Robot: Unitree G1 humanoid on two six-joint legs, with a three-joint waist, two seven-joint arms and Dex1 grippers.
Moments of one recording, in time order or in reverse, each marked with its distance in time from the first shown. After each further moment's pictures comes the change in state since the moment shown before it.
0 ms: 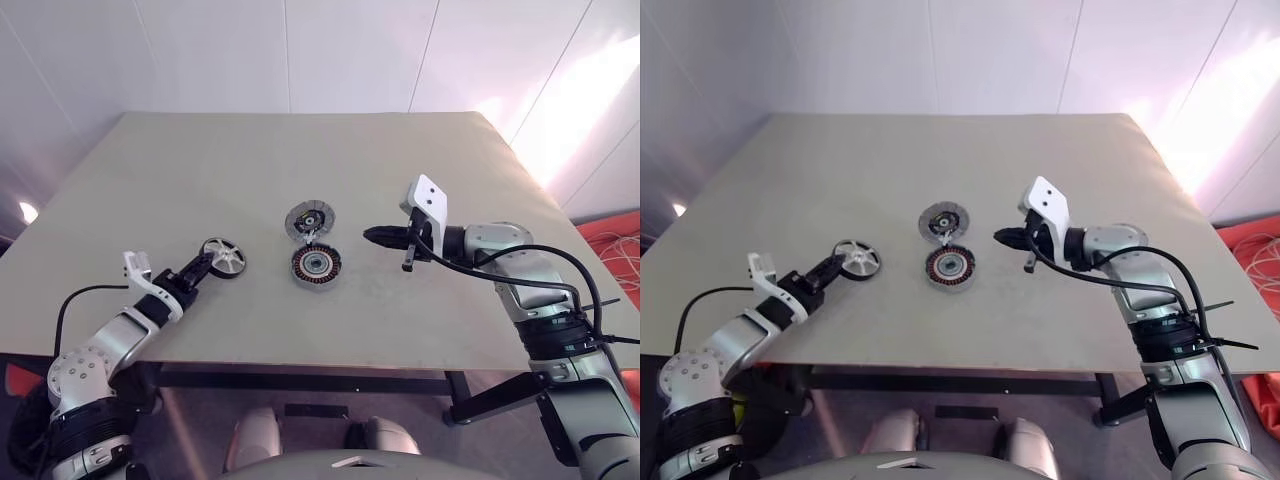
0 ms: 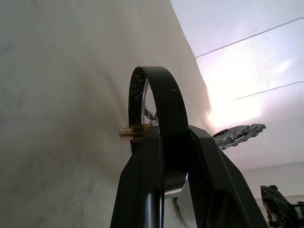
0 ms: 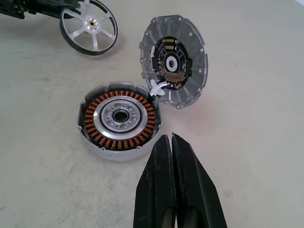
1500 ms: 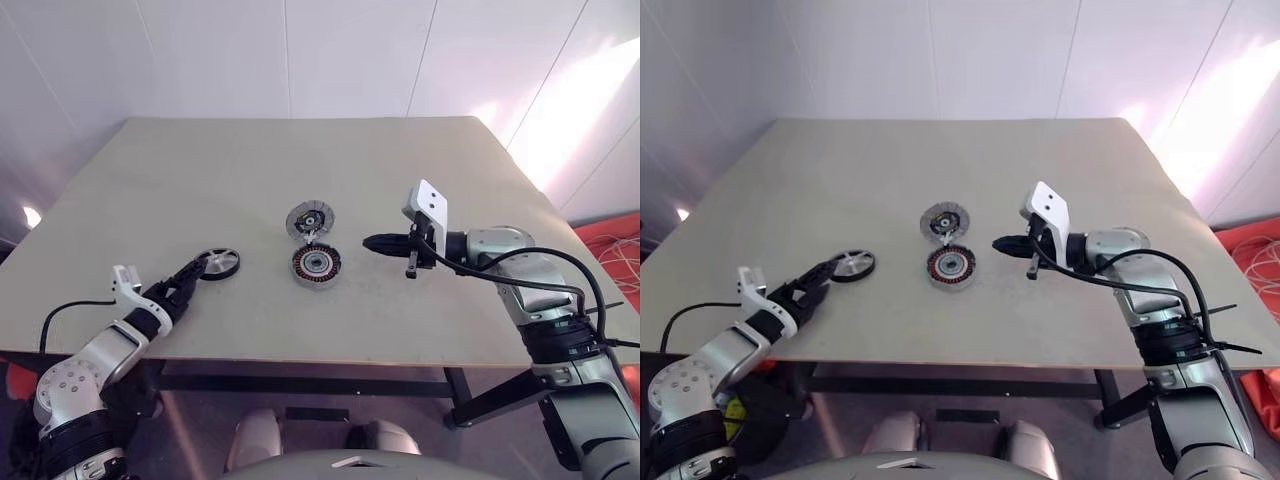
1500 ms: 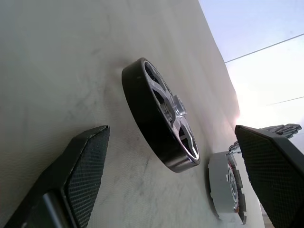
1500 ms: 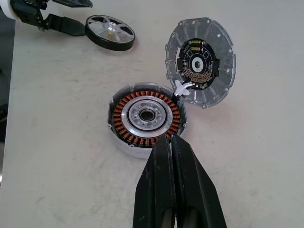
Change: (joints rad) left arm 0.059 -0.001 0.067 -0.032 0.101 -0.002 0.035; right arm 0.020 -0.006 -0.006 -0.044 0.036 0.053 0.059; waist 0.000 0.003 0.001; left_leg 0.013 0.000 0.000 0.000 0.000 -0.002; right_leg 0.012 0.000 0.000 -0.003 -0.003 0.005
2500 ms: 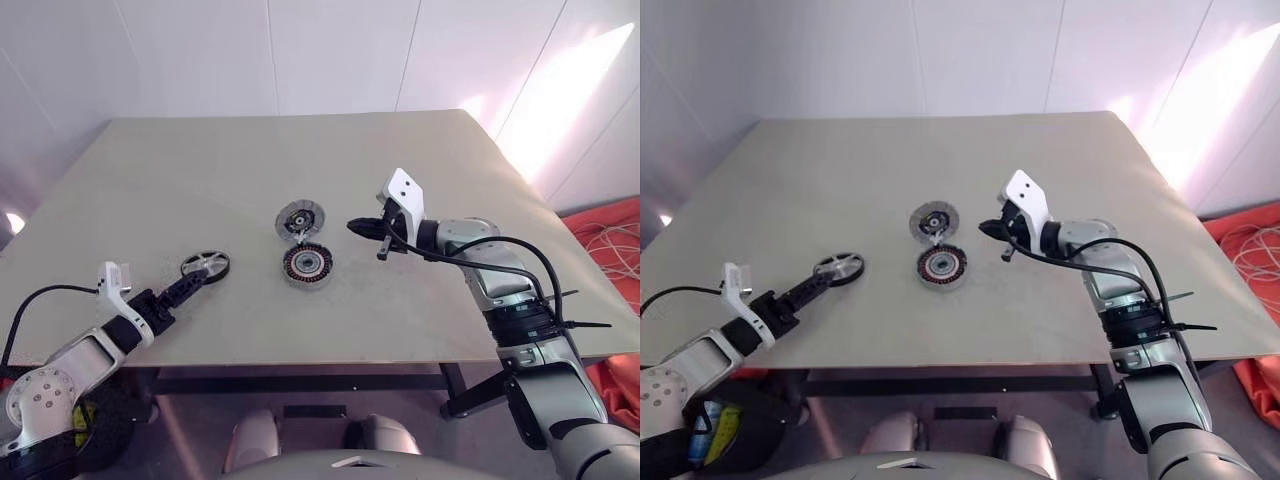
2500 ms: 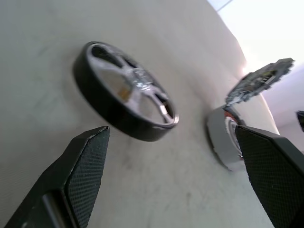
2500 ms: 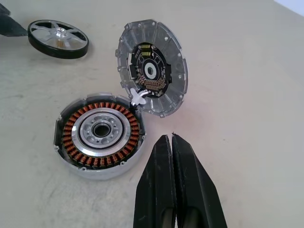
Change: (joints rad) left arm 0.108 0.142 -0.049 -0.110 0.133 0.024 -0.200; right arm -0.094 0.129 0.026 0.116 -0.107 -0.025 -0.136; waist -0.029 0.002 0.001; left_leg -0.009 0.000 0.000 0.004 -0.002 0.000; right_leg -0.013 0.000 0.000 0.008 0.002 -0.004
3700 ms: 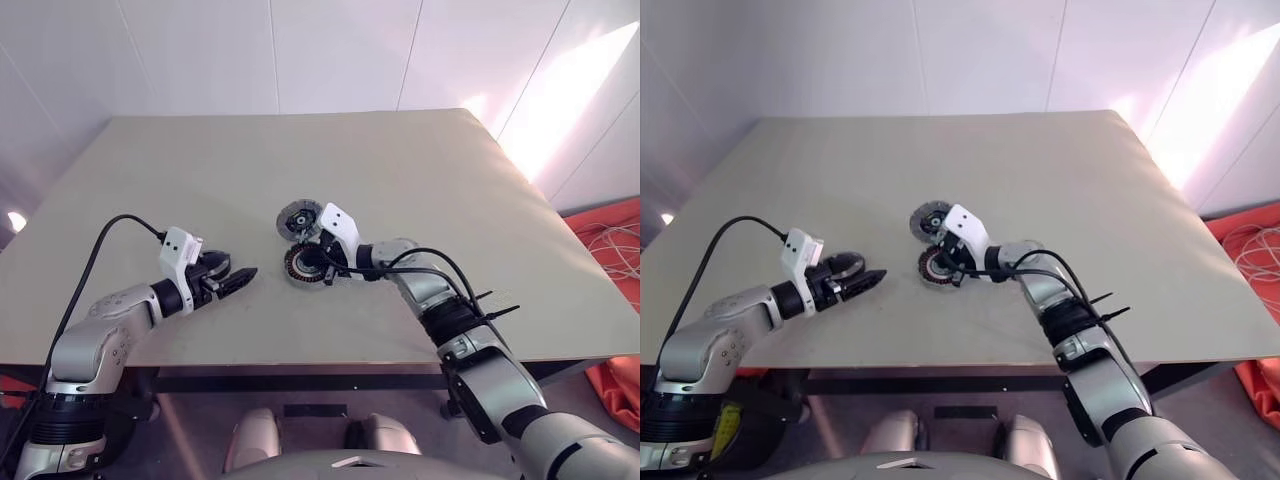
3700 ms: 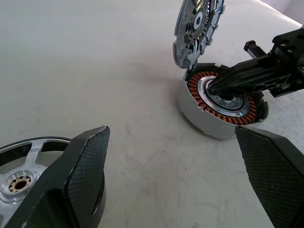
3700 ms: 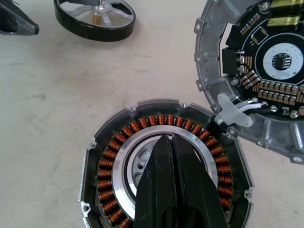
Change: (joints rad) left arm -0.138 0.134 -0.434 -0.096 0.489 -0.352 -0.337; right arm -0.081 0.267 0.170 0.358 -0.131 -0.162 -0.062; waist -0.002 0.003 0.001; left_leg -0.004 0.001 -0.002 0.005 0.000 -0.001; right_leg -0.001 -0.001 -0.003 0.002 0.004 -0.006
